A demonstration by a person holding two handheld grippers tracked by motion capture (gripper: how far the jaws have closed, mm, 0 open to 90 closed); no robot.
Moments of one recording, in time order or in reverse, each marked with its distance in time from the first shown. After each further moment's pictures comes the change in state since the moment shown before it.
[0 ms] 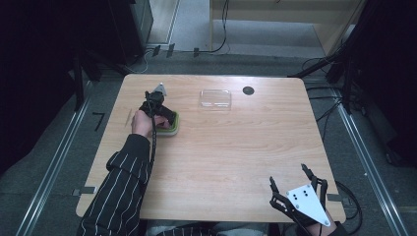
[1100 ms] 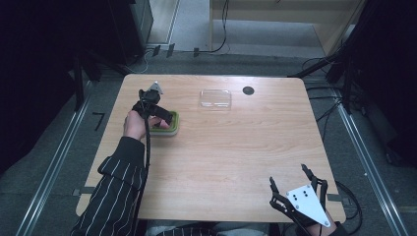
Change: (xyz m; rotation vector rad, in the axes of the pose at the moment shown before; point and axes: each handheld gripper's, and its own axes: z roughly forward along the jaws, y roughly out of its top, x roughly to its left) left arm -0.006 -0.028 -0.045 -0.068 -0.014 0.061; right arm 0.000 0.000 -0.001 0.000 -0.001 -0.004
